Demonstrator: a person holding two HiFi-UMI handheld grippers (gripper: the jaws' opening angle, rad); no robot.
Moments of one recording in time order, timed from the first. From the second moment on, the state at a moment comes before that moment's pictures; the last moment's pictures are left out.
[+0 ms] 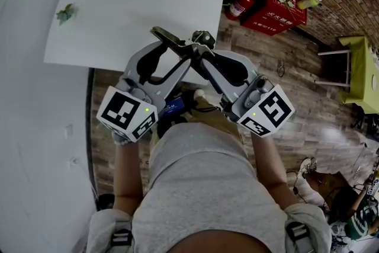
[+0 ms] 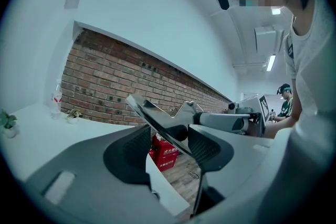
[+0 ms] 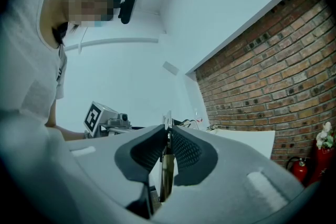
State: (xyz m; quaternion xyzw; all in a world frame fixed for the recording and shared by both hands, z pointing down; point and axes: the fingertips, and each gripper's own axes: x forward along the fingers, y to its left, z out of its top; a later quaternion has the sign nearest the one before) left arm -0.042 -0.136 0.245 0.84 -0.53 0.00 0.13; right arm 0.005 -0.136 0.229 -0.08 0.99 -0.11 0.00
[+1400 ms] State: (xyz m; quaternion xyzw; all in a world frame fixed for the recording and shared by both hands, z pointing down) left arm -0.072 -0.120 0.336 0.78 -0.59 -0.01 0.23; right arm -0.029 -0.129 0.312 -0.01 0.98 -0.17 -0.10
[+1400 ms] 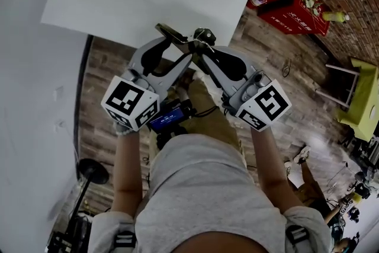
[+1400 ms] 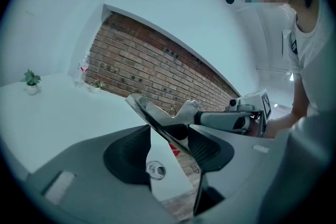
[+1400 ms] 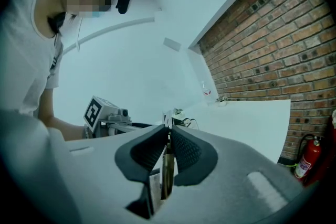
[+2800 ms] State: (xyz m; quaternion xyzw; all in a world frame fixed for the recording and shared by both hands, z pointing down) left arm -0.083 -0.081 0.433 0.67 -0.66 -0.03 0.33; right arm -0.053 -0.127 0.439 0.06 0.95 -0.22 -0.22
